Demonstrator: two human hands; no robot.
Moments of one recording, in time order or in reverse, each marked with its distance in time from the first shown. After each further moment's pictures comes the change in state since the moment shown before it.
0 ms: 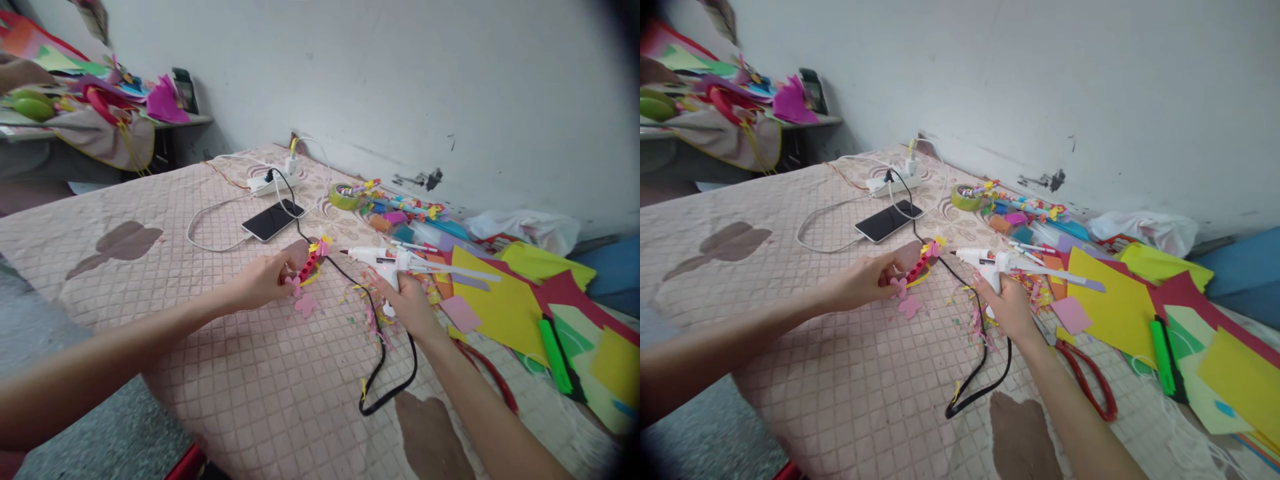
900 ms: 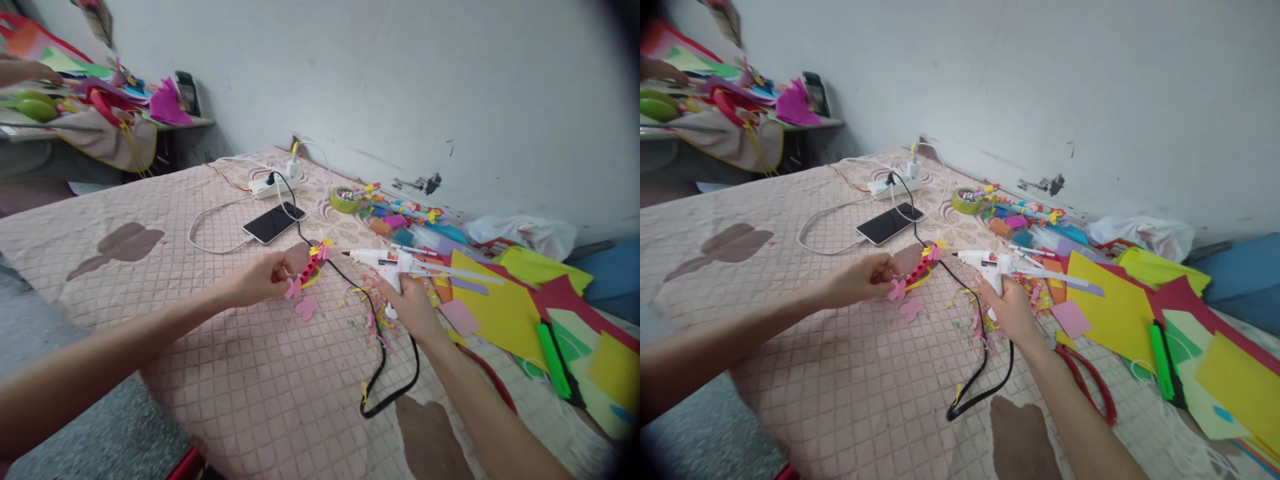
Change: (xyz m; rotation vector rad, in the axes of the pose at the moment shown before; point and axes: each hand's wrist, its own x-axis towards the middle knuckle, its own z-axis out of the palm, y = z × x) left_hand -0.003 -0.007 -0.008 -0.228 -0.042 -0.047; right_hand 0.001 -0.004 -0.003 0.023 0.000 -0.006
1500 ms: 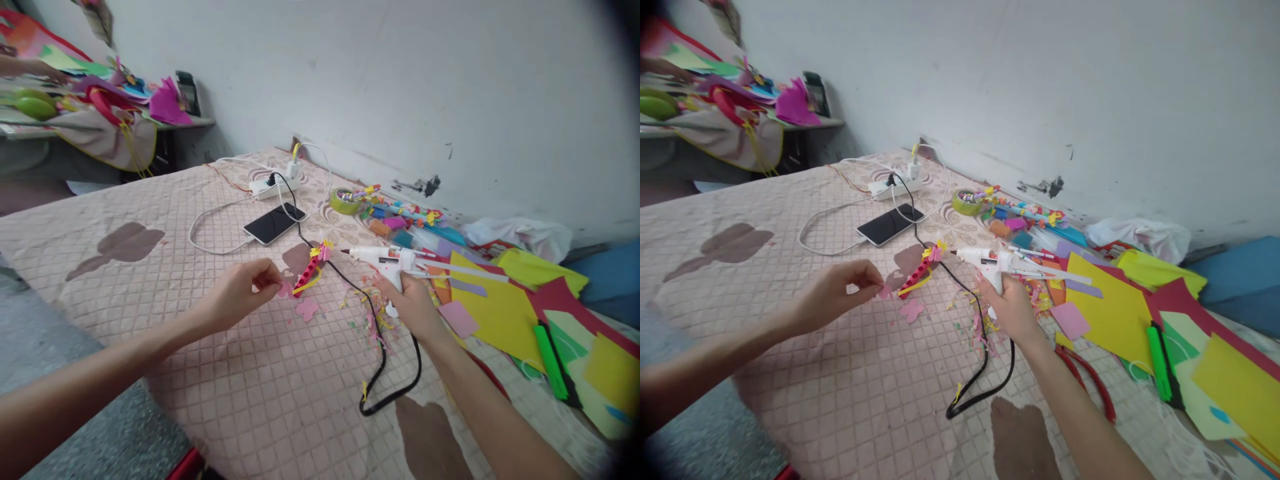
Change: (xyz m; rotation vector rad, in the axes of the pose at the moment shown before) left_hand -0.034 0.017 -0.004 0.078 0.248 0.066; right_hand 0.004 -0.009 -0.004 -0.024 -0.017 -0.047
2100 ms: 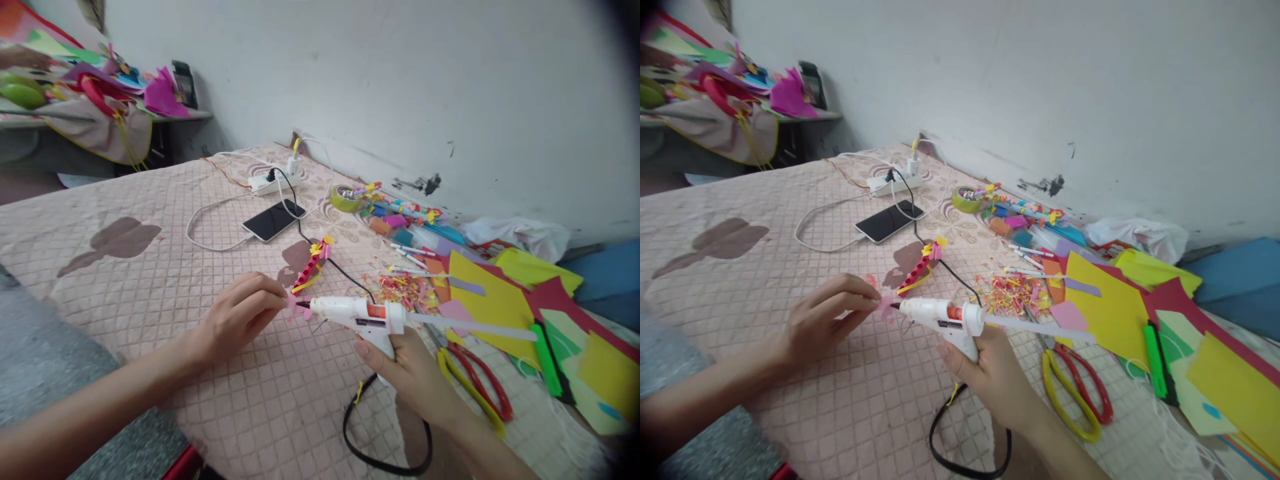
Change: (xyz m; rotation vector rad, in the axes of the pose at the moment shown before) left_hand -0.029 -0.007 0.018 0.118 0.261 0.588; right_hand -0.066 -0.051 0.000 0.096 -0.366 -0.093
